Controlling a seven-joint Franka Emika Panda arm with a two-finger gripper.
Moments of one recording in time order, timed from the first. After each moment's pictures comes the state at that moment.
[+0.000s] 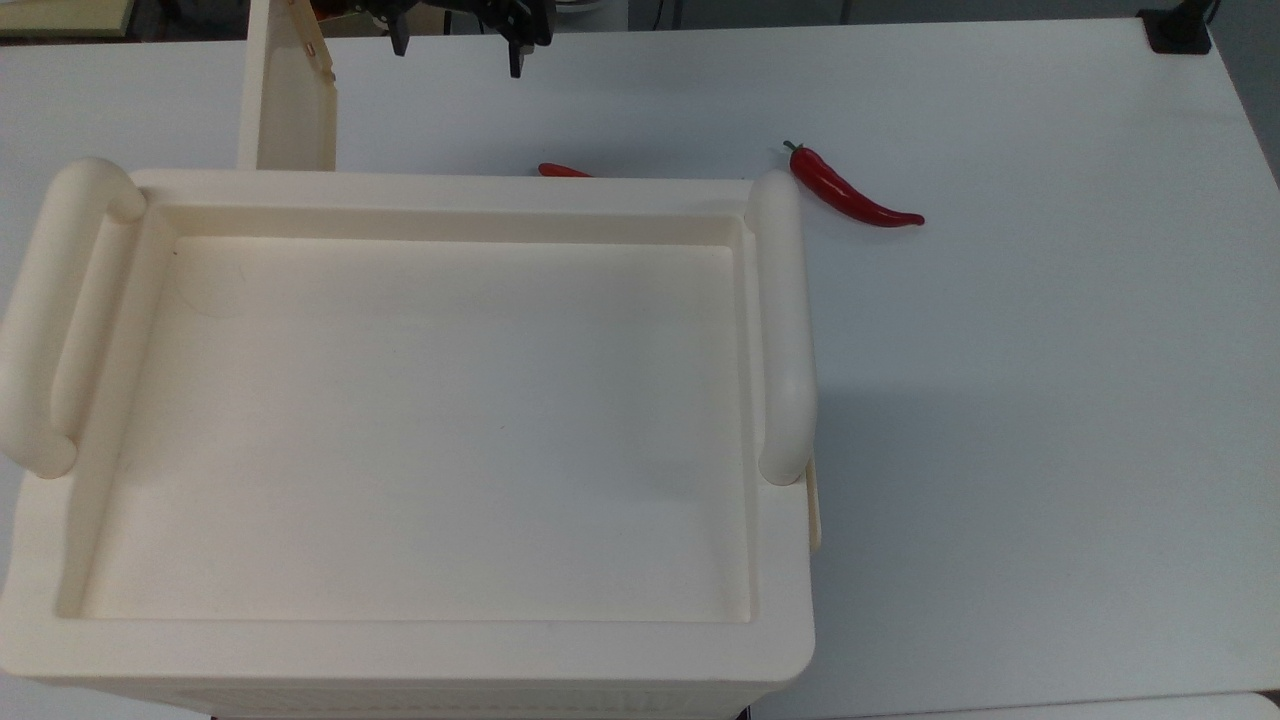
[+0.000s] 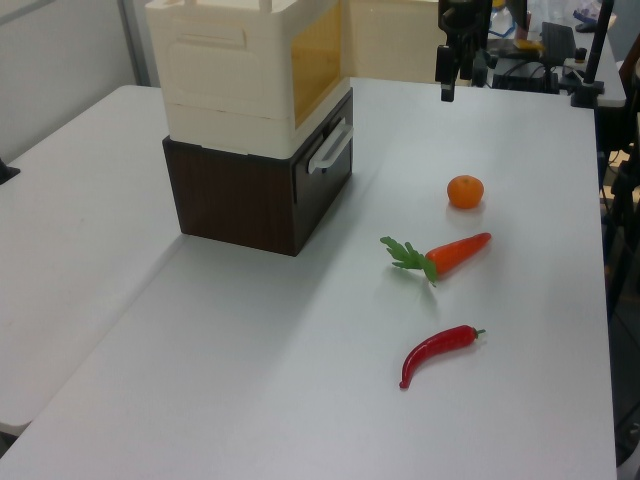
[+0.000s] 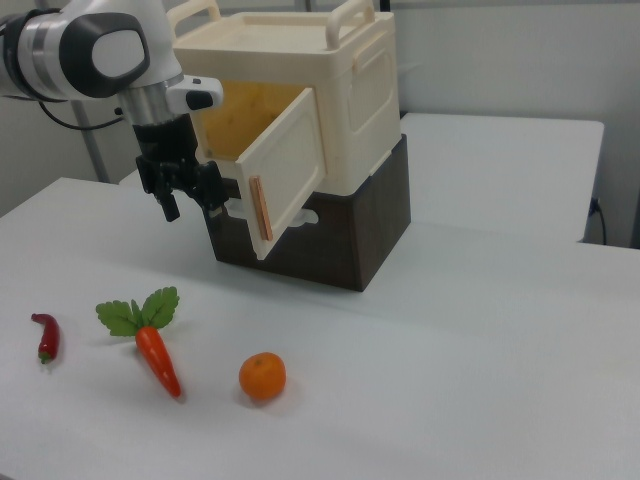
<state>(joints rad) 0.00 0.03 0.02 -1.67 -0.08 1.67 0.12</state>
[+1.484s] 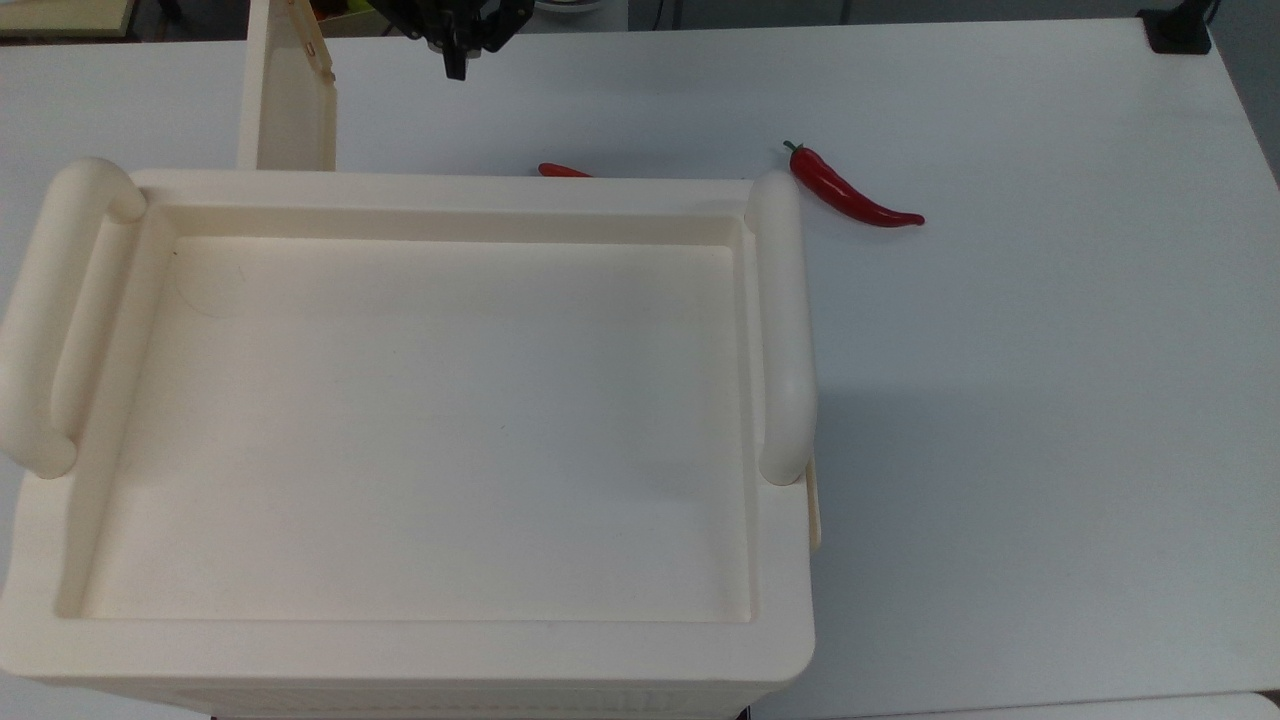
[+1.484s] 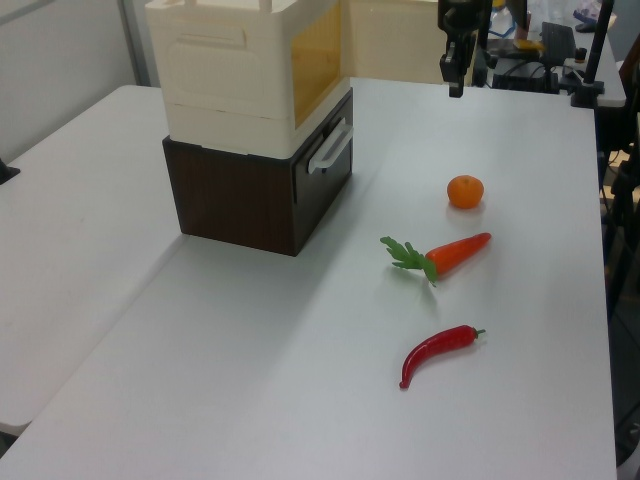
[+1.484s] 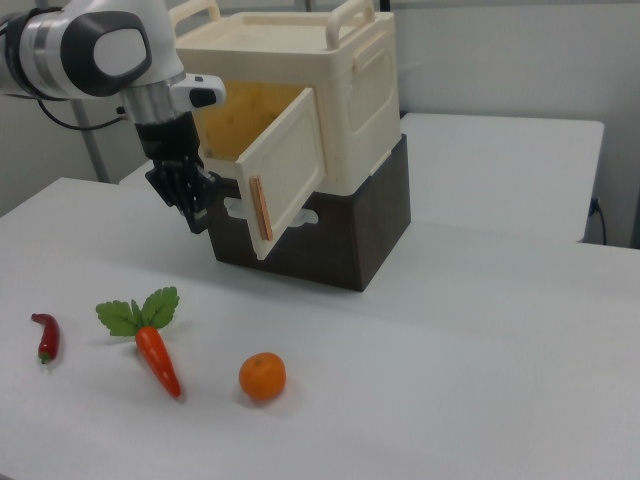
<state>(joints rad) -0.01 0.03 0.02 -1.66 -0.08 1.67 0.06</state>
